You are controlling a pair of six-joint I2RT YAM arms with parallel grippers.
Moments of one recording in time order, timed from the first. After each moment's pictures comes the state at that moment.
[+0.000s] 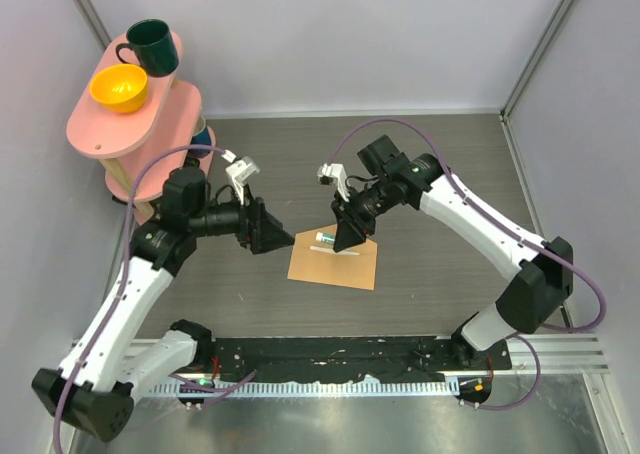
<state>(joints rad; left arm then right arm) -0.39 0.90 1.05 -0.60 0.78 -0.07 0.66 1.56 1.45 -0.95 -0.82 -0.29</state>
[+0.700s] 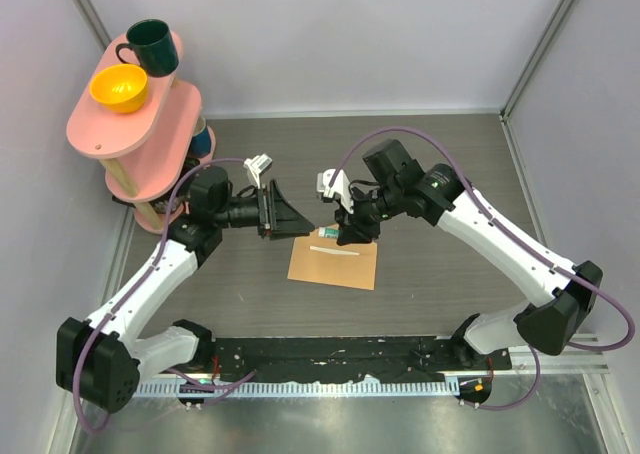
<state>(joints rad) -0.39 1.09 0.82 -0.07 0.96 -0.97 0.74 1.39 1.45 -0.94 -0.58 -0.54</state>
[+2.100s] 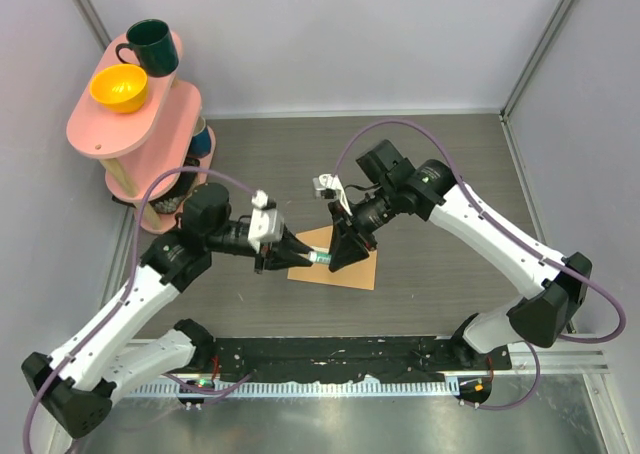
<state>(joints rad) -0.59 0.93 0.91 -0.29 1.03 0.16 0.75 1.45 1.51 -1.03 -0.97 -0.45</state>
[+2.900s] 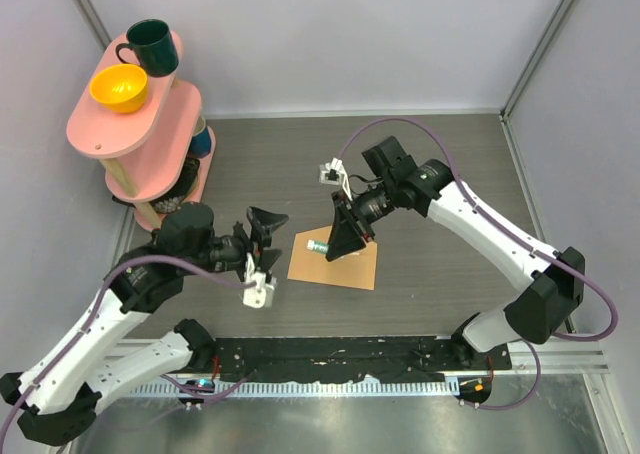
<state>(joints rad) -0.76 0.75 0.98 -0.72 0.48 1.44 0.68 1.47 1.40 -0.86 -1.14 -0.20</state>
